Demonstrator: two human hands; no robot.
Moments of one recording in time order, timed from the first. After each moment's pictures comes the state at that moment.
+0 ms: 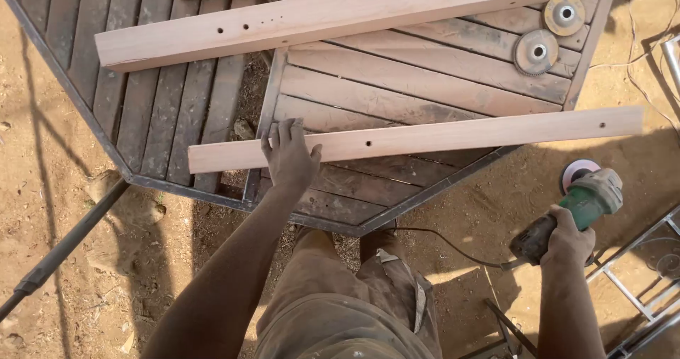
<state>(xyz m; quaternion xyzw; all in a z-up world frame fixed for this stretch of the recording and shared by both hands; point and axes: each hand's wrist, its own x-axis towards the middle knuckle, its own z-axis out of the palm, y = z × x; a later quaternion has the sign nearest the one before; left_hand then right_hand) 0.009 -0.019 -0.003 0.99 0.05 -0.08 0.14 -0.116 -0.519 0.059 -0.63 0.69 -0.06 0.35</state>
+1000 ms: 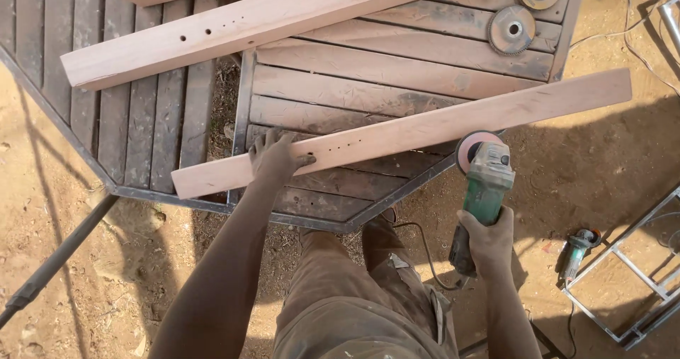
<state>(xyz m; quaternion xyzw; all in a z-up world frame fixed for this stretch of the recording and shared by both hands) 0.022 -0.027 0.017 0.94 0.05 -0.31 0.12 -0.142 -0.405 0.107 -0.78 0.40 0.13 0.46</state>
